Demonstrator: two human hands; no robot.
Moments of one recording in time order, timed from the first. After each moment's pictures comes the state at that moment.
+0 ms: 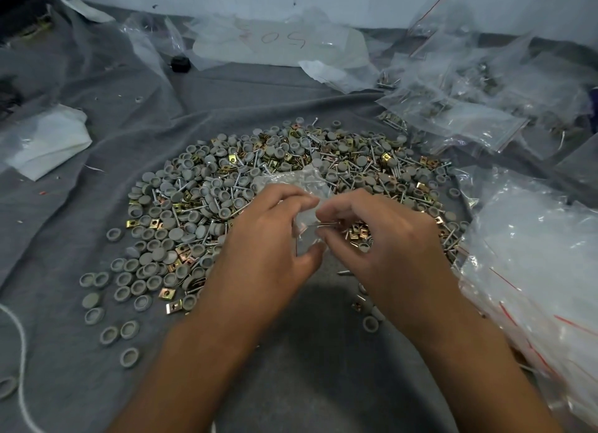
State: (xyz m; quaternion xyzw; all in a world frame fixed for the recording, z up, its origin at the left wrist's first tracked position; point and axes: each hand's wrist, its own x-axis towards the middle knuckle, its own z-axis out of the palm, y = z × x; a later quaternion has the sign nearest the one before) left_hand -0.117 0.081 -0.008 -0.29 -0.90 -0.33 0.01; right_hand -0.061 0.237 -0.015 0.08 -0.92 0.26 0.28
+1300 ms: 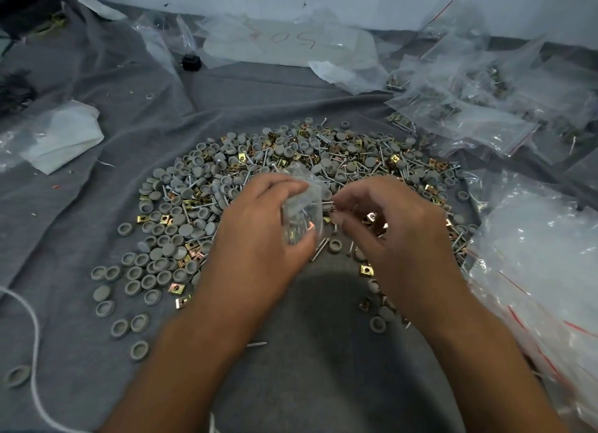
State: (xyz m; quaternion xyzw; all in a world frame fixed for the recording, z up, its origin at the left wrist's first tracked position) left_hand -0.120 0.071 -0.003 -0.24 -0.90 -0.35 0.06; right_hand -0.071 0.241 -0.016 0.04 -0.91 0.32 0.25
